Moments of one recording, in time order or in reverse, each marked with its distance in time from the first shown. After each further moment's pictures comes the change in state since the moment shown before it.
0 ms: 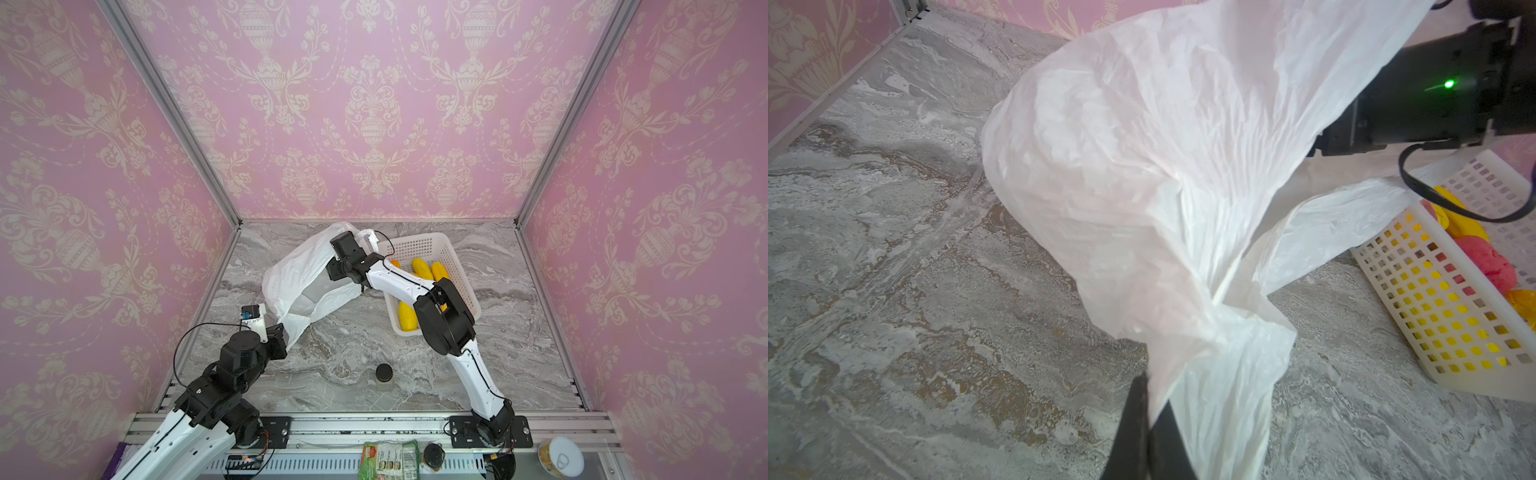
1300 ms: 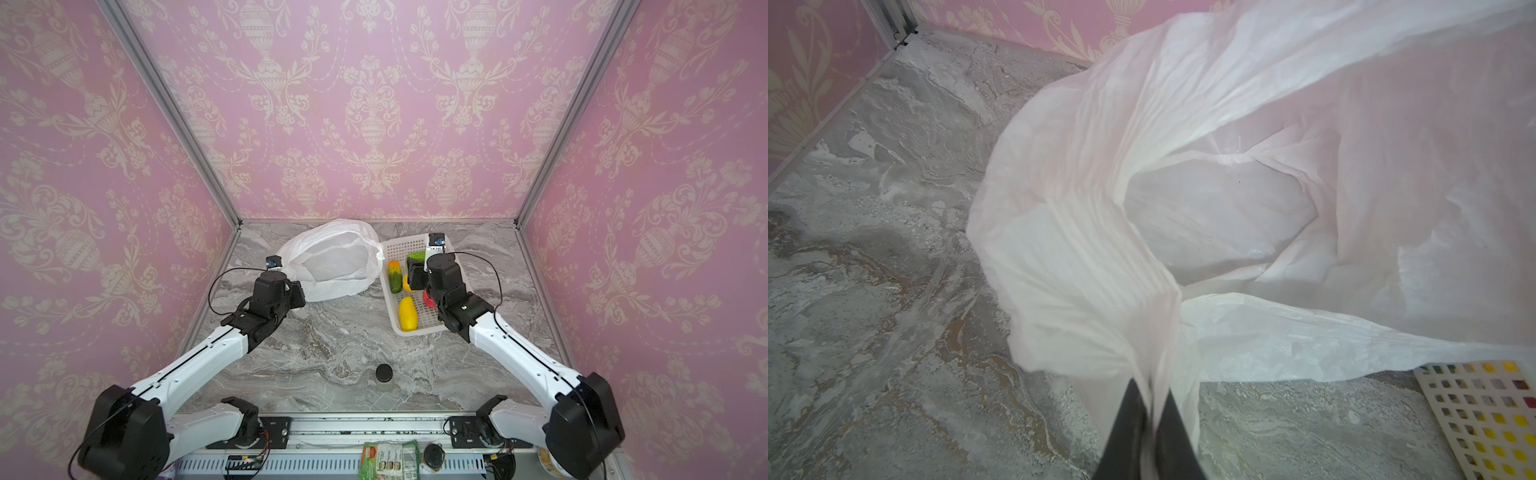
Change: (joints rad) left arm 0.174 0.764 0.331 0.366 0.075 0.072; right arm -0.253 -0.902 -0.891 0.196 0.233 0.071
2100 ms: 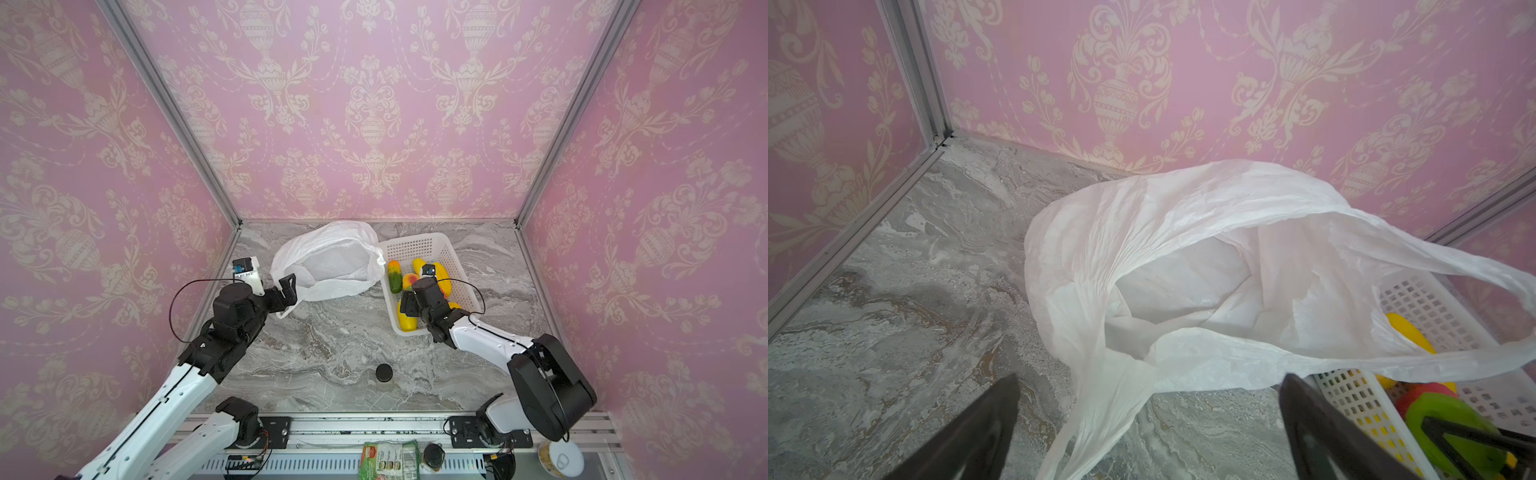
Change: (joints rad) left arm 0.005 -0.427 -0.003 -0.154 0.012 0.002; right arm 0.062 0.134 -0.218 0.108 0.006 0.143
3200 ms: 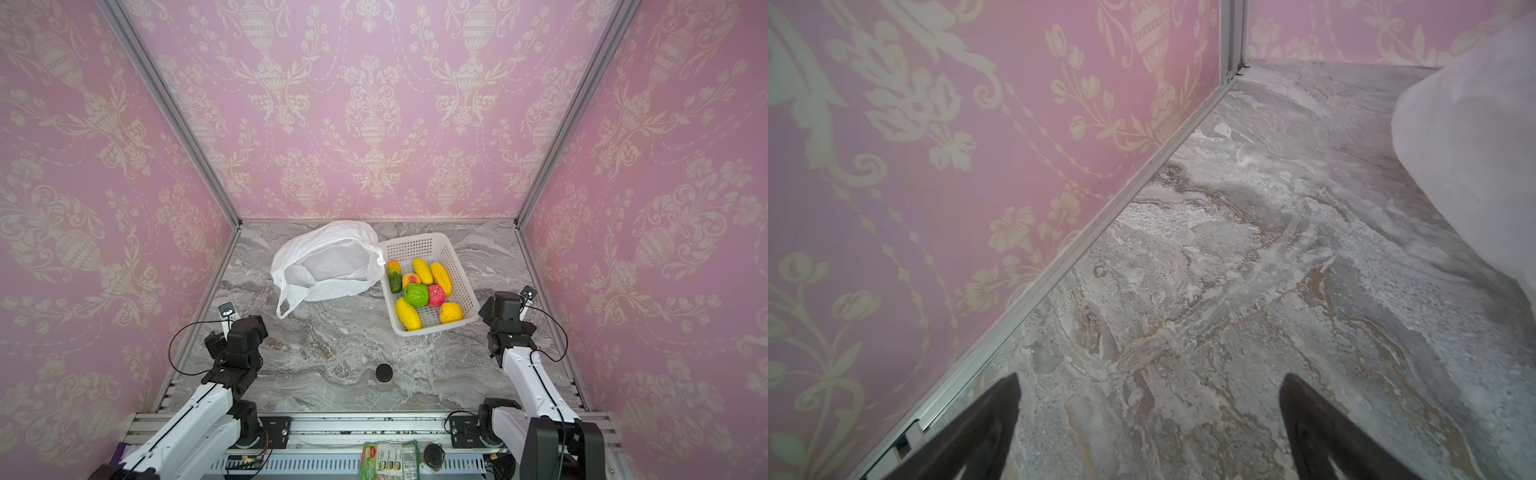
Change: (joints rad) left arm 0.198 0.091 -0.494 0.347 -0.497 0.189; right arm -0.673 -0.355 -0.276 -0.092 0.132 -0.024
